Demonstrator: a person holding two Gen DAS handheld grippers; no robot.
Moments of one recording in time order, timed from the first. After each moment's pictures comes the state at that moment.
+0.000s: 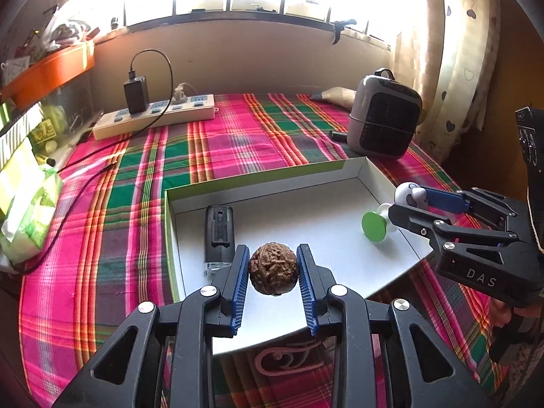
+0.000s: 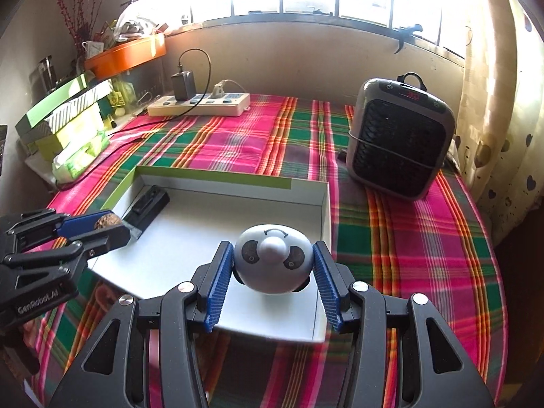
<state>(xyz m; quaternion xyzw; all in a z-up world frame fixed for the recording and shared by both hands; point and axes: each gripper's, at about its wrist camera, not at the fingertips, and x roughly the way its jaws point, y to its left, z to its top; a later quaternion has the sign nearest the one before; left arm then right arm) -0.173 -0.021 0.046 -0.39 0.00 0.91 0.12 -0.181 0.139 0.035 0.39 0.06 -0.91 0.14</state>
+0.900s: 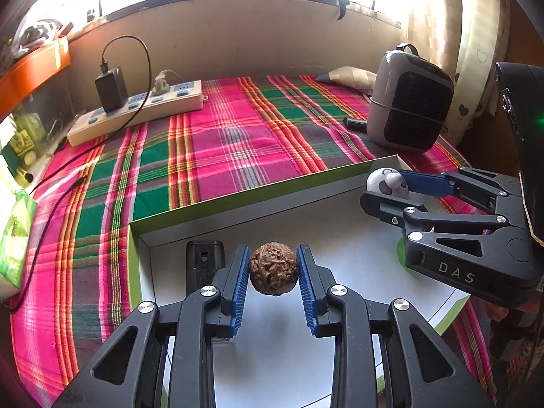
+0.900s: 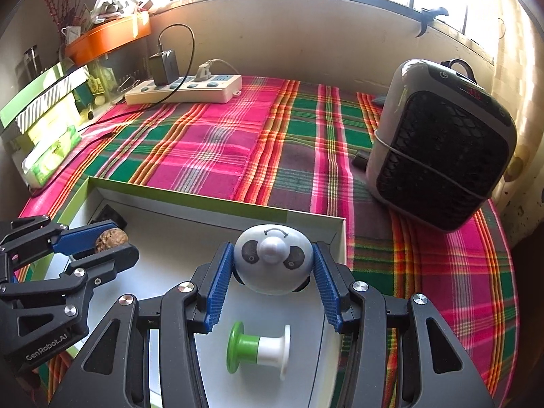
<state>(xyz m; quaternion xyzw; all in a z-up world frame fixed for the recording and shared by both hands) -0.233 -0.006 0.019 -0.43 0.02 0.90 0.12 -0.251 0.125 0.007 0.42 0.08 -0.89 0.14</state>
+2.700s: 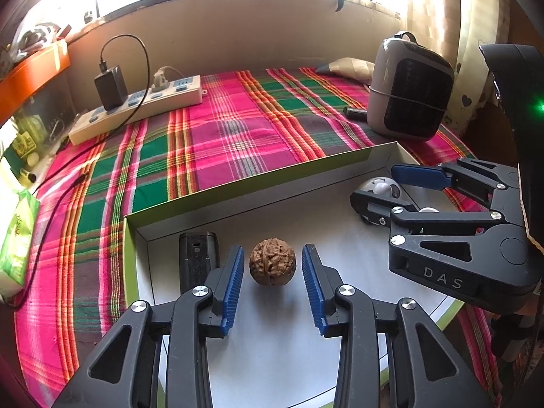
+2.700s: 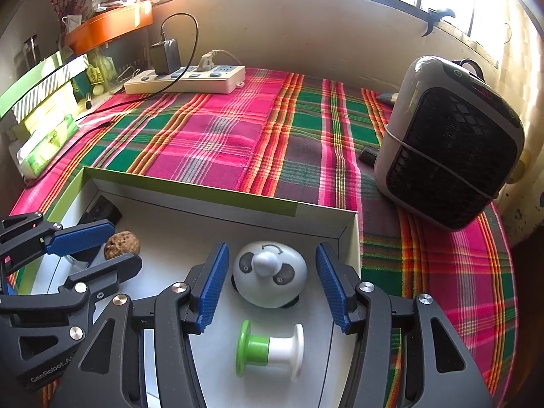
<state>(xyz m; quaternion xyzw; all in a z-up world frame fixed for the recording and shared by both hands) -0.227 0.000 0.014 -0.43 0.04 0.89 0.11 -0.252 0.119 0.000 0.42 0.09 -0.89 0.14</state>
